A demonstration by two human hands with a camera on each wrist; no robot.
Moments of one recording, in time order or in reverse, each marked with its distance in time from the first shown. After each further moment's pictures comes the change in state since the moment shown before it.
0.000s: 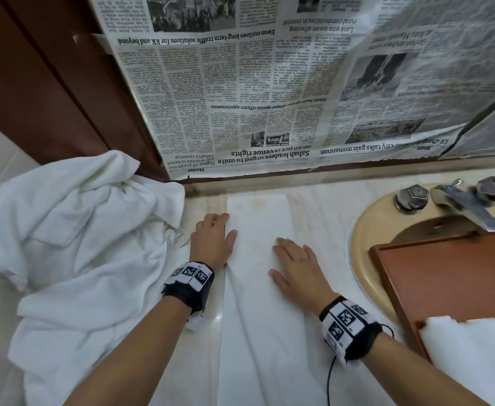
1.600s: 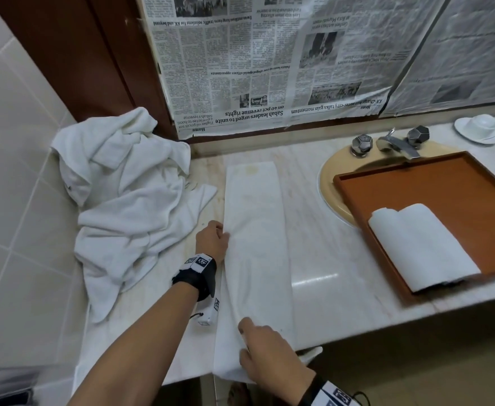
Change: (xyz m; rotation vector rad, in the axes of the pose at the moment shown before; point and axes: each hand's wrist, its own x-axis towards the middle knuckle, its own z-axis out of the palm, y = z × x) left_hand -0.184 -0.020 0.012 -0.340 -0.003 -0.152; right_hand -0.277 -0.199 0.072 0.292 -0.333 0.139
